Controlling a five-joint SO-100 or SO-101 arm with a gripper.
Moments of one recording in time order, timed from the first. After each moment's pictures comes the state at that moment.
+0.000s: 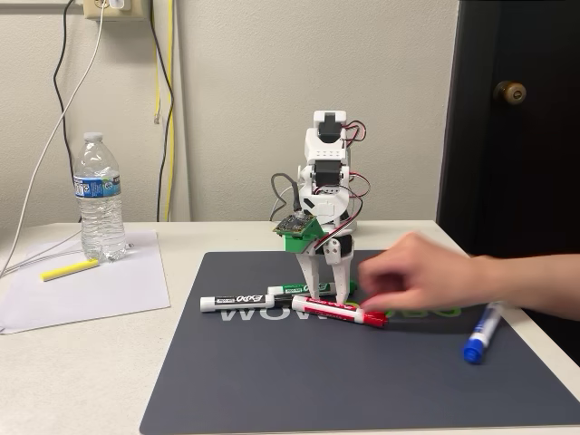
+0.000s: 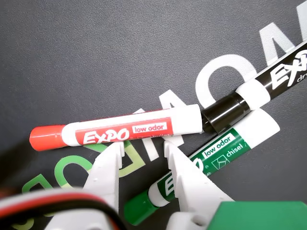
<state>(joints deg) 1.3 60.9 70.9 60.7 -59.1</state>
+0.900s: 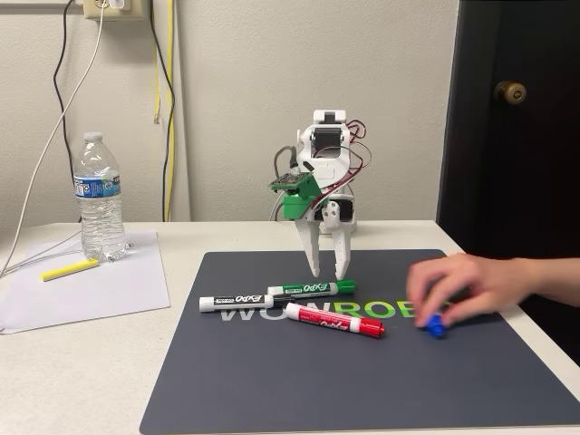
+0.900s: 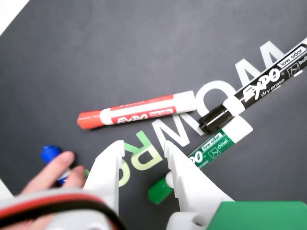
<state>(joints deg) 1.4 61.5 51.3 74.9 -56.0</state>
